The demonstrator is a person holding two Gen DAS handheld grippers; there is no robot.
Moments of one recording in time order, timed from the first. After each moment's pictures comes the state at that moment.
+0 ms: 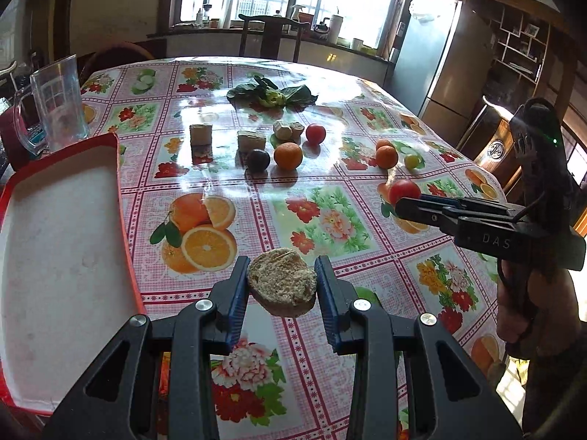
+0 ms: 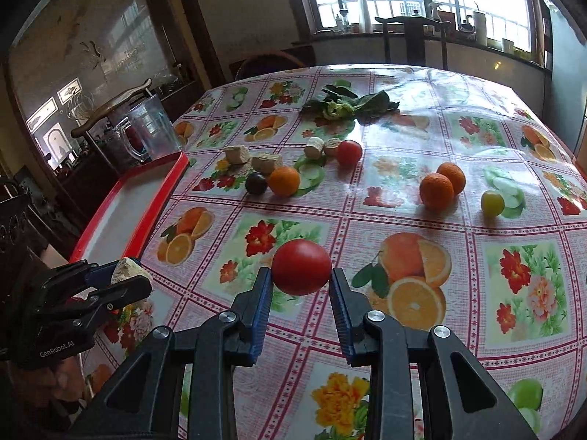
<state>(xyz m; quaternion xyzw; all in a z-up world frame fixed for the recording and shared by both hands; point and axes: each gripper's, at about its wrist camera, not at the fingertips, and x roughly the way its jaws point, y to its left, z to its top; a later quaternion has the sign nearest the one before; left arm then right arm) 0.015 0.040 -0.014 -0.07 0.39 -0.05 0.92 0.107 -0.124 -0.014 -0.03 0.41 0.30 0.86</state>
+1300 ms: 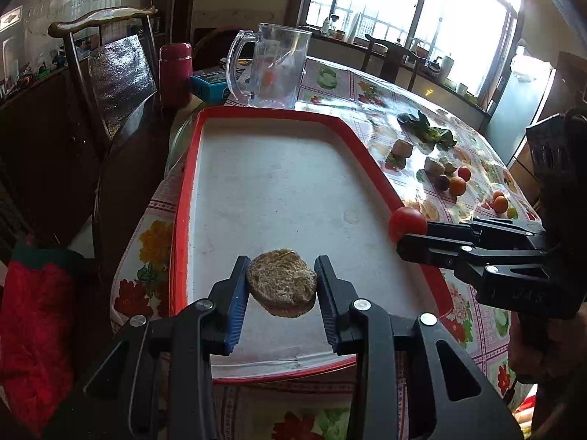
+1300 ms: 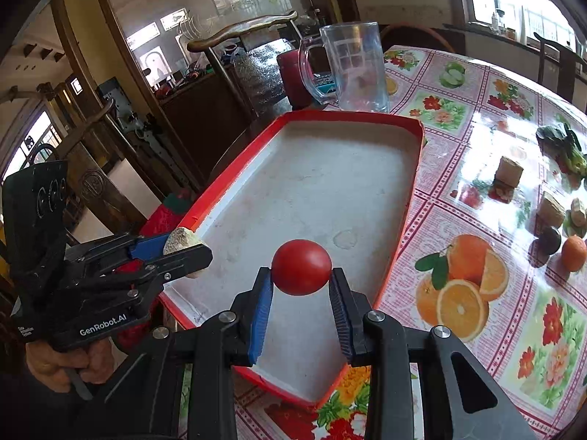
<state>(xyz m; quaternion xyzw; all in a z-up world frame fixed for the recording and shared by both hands) -0.071 0.215 -0.027 -0.15 0.38 0.13 0.91 0.050 0.120 -0.030 -0.13 0.43 0.49 0.75</state>
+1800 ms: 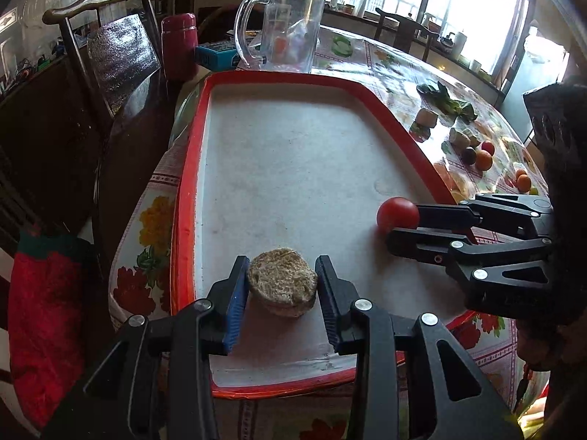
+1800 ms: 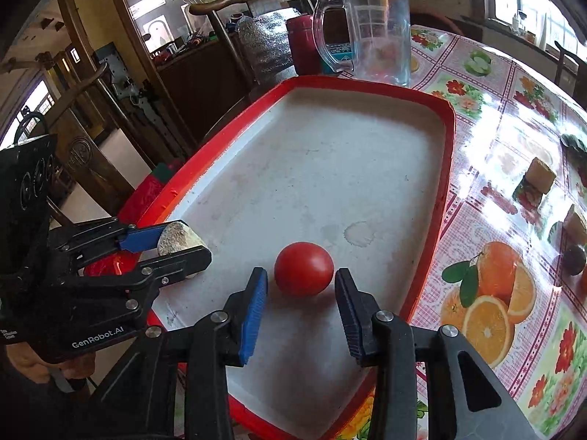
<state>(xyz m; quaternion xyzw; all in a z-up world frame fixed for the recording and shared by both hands) -0.059 0.222 -0.050 -0.13 0.42 0.14 0.88 0.053 0.141 -0.052 -0.17 0.44 0.49 0.74</state>
